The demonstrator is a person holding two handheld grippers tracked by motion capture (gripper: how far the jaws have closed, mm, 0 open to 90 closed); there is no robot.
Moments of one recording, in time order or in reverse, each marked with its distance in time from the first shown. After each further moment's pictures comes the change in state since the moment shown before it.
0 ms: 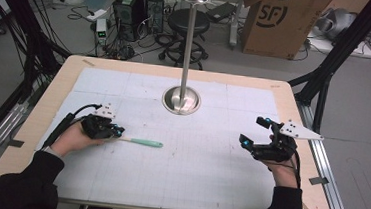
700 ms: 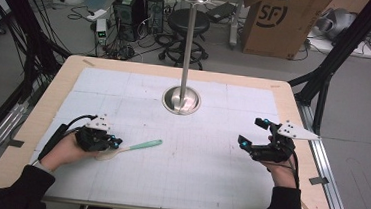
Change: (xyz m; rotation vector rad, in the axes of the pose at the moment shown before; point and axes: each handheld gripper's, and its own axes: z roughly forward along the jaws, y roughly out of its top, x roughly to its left) left arm -0.029 -0.013 -0.019 -0.070 -0.053 -0.014; right arm 0.000 -0.004 0.003 0.014 0.000 0.002
